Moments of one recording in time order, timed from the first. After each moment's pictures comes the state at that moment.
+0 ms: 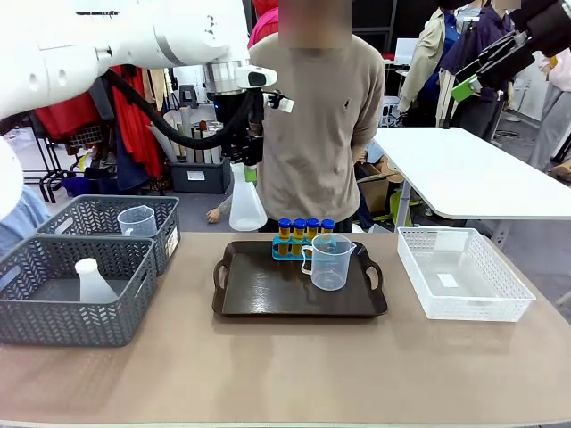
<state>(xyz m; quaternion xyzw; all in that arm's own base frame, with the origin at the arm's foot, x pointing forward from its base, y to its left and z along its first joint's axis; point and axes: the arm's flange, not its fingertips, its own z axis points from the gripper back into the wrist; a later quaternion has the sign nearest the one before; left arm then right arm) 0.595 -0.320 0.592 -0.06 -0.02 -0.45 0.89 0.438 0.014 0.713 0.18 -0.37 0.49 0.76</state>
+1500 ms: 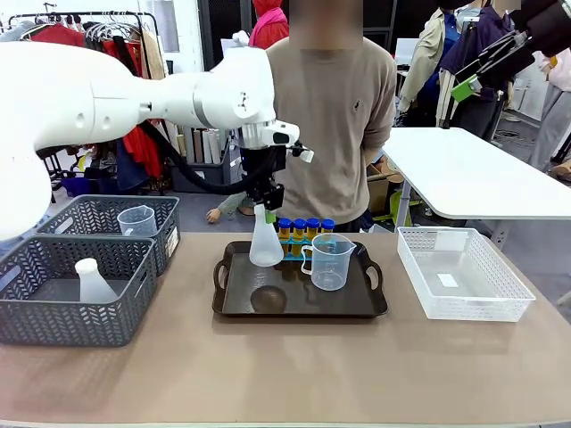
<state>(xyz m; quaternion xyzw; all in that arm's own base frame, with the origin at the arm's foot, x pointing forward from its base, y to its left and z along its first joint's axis) 0.610 -0.364 0.476 -0.04 -0.02 -0.48 0.88 0.438 0.014 0.713 0.18 -0.37 0.49 0.76</state>
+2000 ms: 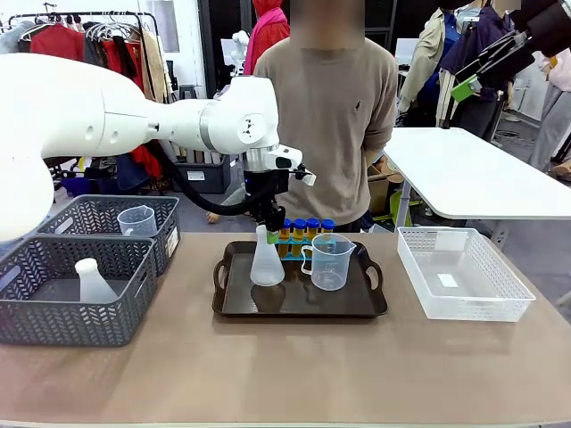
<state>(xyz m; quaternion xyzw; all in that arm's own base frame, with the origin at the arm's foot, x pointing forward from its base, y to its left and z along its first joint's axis) 0.602 -0.370 0.439 -0.04 -0.01 -0.50 0.87 0.438 0.014 0.713 0.18 -0.37 0.49 0.76</state>
